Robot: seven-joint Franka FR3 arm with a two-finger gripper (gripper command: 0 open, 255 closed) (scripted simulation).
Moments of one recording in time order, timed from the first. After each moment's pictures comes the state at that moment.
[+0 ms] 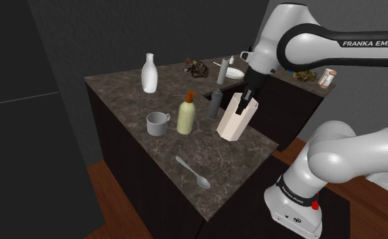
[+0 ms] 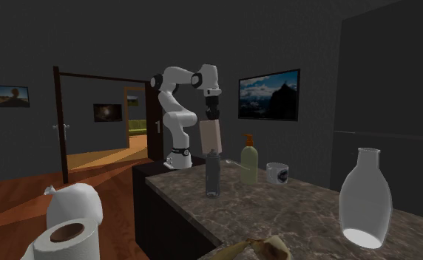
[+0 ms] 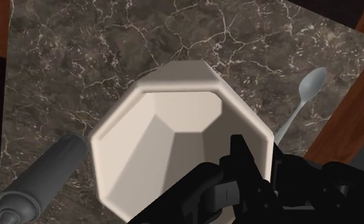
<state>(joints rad) -0.01 -0.91 0.03 -2.74 0.07 1.91 -0.29</state>
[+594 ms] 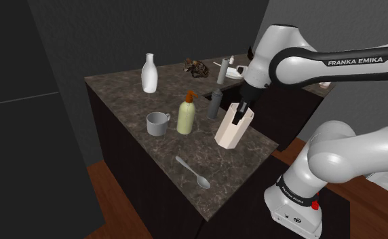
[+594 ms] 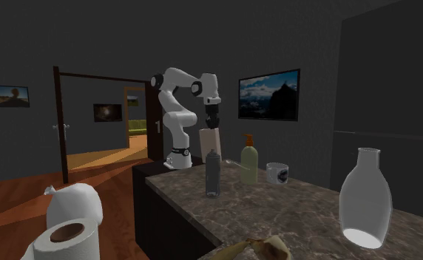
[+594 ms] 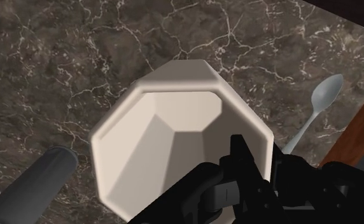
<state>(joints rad) -0.01 -0.89 0.04 -2.85 0.08 2.04 -0.29</state>
